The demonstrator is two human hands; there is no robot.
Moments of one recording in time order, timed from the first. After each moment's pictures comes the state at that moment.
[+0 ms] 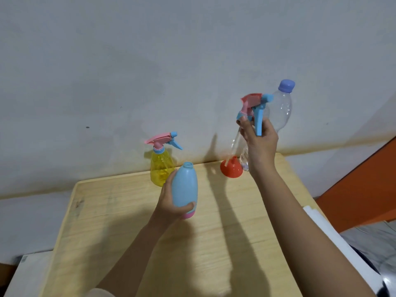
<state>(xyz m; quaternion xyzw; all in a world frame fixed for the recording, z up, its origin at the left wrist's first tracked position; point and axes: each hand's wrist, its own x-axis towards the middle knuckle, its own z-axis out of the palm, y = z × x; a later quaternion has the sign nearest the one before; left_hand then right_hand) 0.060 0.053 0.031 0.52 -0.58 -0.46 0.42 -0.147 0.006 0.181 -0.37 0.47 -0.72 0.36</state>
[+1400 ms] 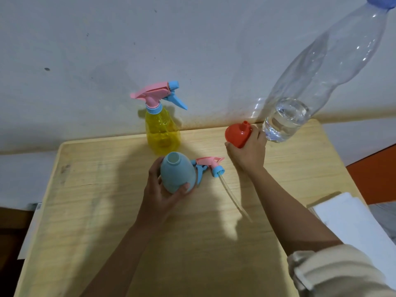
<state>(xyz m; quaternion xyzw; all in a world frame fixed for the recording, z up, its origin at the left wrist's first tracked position) 0.074 0.071 -0.009 0.57 -0.58 -0.37 0.45 -0.158 -0.049 -0.029 -0.53 0.75 -0.32 0.21</state>
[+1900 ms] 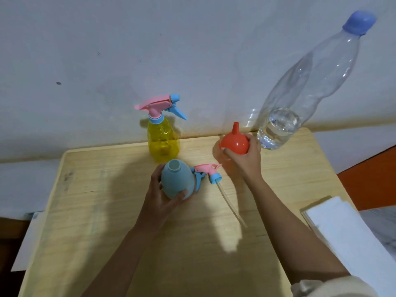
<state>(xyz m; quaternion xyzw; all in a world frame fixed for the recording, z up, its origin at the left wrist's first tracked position) 0.079 0.070 -0.010 0.55 -0.57 -0.42 0.44 -0.149 -0.023 0.008 -0.46 0.67 -0.46 0.36</state>
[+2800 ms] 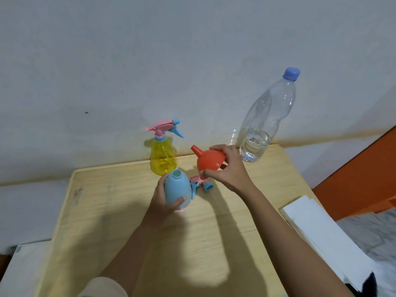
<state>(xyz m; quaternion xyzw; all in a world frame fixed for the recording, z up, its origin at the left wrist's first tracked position) 0.085 0.067 -0.002 0.53 -0.56 -0.47 0.42 -0.115 0.047 0.113 -0.61 0.58 -0.40 0.36</state>
